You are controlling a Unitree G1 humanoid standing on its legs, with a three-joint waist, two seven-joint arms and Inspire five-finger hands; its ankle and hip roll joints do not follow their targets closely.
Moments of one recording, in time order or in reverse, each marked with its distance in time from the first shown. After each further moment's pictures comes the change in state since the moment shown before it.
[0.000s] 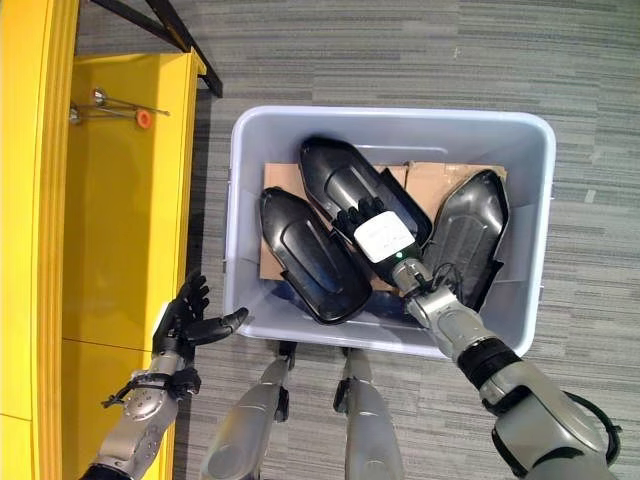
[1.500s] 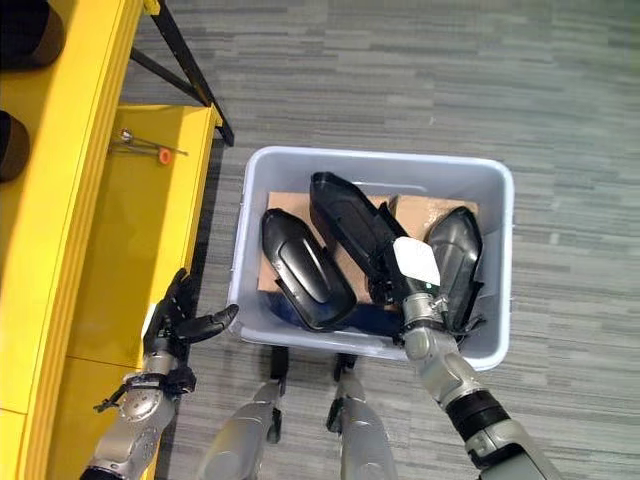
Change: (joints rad) left arm 0.025 0.001 0.032 -0.036 -0.006 0.019 0.065; right arm 0.378 0.107 -0.343 -0.366 0.555 0.022 -0.036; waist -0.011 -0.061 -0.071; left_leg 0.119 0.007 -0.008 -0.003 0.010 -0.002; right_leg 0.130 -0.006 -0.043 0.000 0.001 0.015
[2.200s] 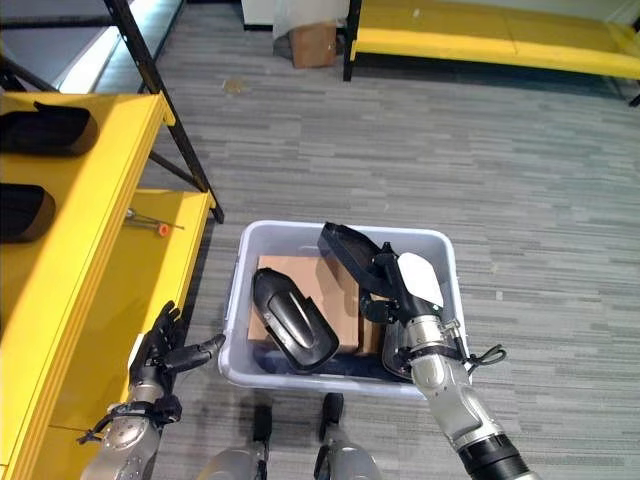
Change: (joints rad) left arm 0.142 -0.009 0.064 -0.006 0.039 0.055 -0.030; right arm 0.215 0.009 -0.120 -0.290 0.056 -0.070 0.087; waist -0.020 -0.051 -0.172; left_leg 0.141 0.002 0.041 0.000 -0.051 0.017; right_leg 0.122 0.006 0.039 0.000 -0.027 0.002
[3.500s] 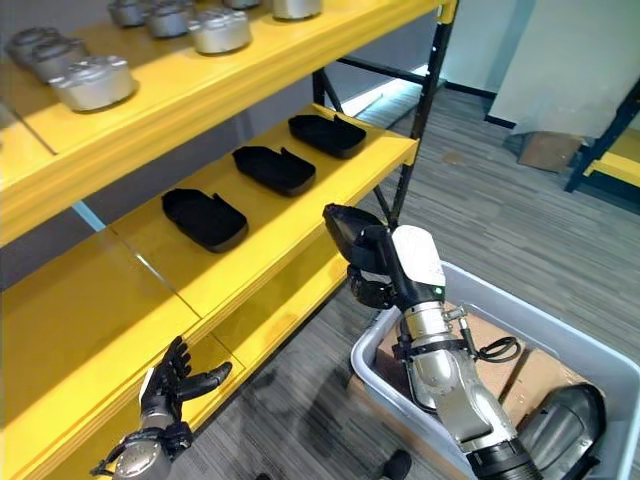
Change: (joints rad) left arm 0.098 -0.103 0.026 0.057 0.012 0.020 0.003; right arm 0.019 -0.013 -0.007 -0.190 -0.109 -0.044 0.011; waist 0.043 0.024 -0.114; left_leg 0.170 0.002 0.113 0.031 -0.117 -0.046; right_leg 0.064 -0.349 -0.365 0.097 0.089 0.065
